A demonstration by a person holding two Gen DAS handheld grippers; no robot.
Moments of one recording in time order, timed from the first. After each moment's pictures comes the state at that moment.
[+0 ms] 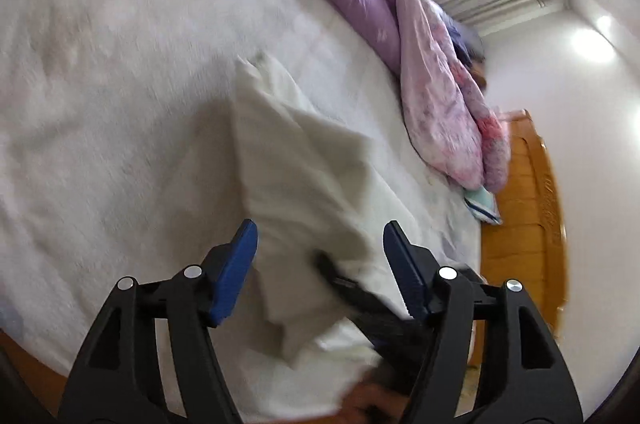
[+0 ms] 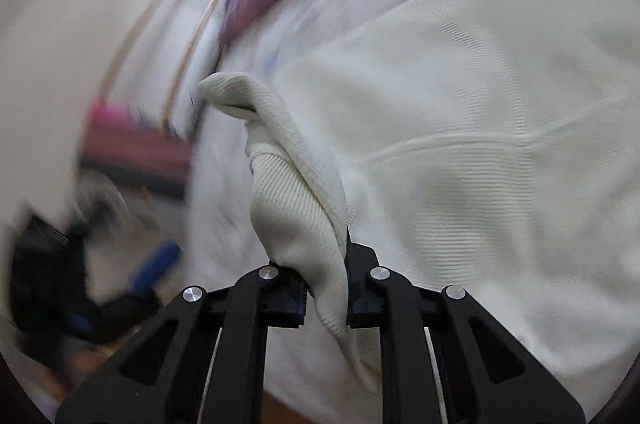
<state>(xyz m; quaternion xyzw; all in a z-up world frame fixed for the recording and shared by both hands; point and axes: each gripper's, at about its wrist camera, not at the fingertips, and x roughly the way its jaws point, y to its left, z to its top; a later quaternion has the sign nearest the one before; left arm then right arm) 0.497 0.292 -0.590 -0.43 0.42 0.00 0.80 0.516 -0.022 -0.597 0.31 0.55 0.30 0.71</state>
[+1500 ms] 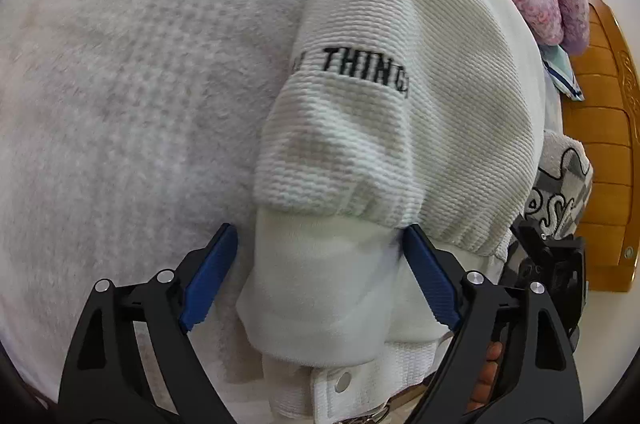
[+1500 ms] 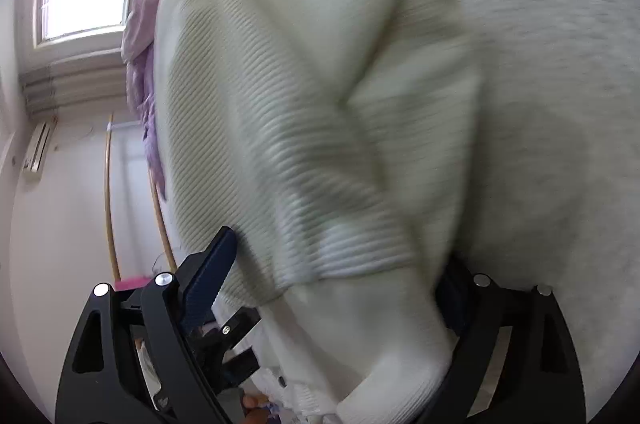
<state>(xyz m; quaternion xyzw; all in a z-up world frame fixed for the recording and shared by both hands) 0.590 0.063 -0.753 -0.30 0.64 -0.04 0.71 0.559 -0.265 -0.720 0.52 0.56 0.12 0.63</state>
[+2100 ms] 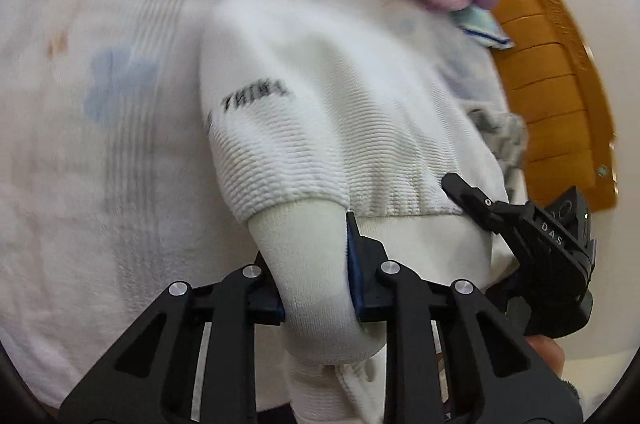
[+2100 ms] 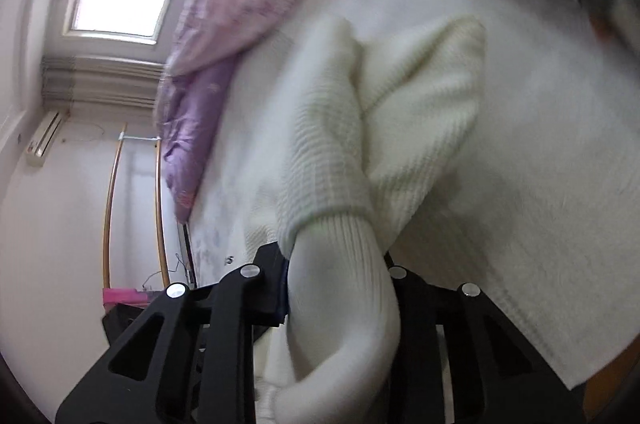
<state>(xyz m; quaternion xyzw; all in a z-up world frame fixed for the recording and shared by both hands) 0.611 0.034 -0.616 -0.22 0.59 -0.17 0.76 0.555 -0.258 -0.582 0.47 0.48 0.09 0.73</state>
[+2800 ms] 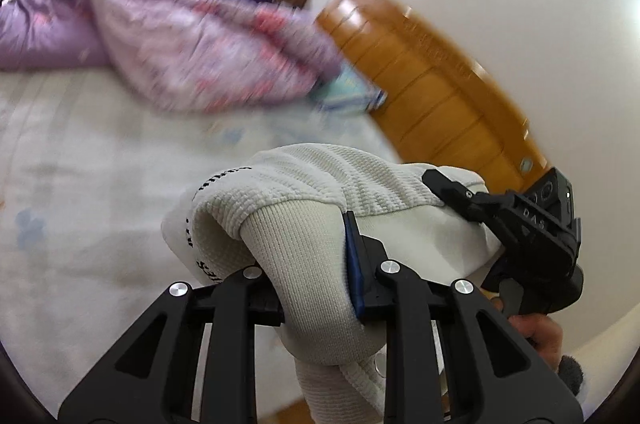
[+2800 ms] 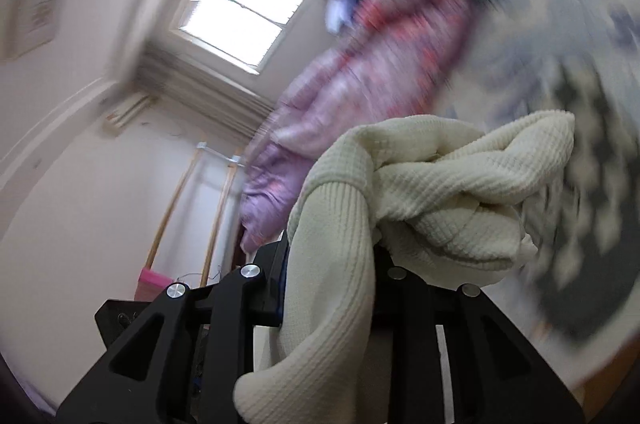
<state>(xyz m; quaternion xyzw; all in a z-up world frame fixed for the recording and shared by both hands) 0.566 -0.207 -0.398 -0.20 0.36 -0.27 0.87 0.564 -0.475 -0.371 0.41 0.32 0.21 0.83</state>
